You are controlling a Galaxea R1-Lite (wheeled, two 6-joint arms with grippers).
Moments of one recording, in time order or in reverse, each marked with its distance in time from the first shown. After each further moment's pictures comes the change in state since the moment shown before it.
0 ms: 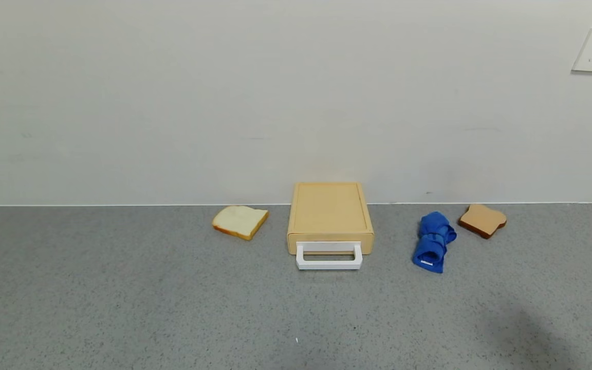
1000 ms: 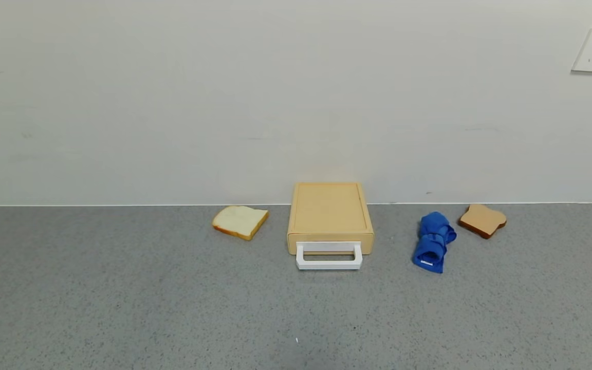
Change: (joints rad) left arm 0.000 -0.001 0.000 0.000 0.000 0.000; right arm -0.039 -0.891 0.720 -0.129 -0.128 -0.037
